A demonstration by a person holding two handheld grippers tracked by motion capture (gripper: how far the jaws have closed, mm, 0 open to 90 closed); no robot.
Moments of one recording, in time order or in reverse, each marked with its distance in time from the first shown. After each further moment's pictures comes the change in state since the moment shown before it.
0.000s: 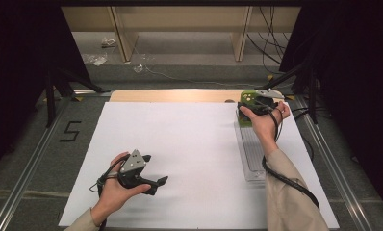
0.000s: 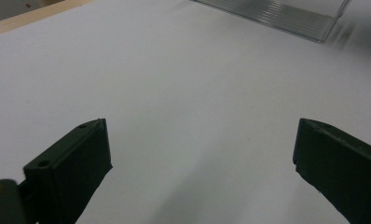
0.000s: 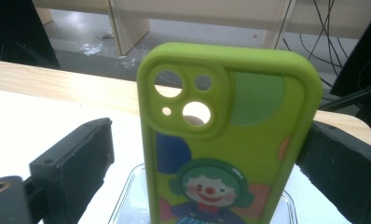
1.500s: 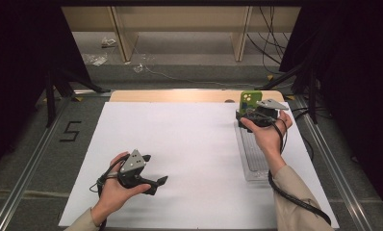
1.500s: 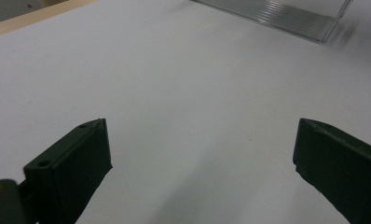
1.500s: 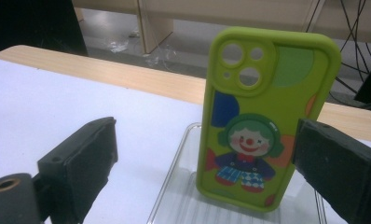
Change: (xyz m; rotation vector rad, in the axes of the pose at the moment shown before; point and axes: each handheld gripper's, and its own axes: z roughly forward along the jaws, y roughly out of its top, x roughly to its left) left arm 0.000 0.000 0.000 -0.002 0.004 0.000; right arm 0.018 -0.014 -0.046 -0.006 0.091 -0.039
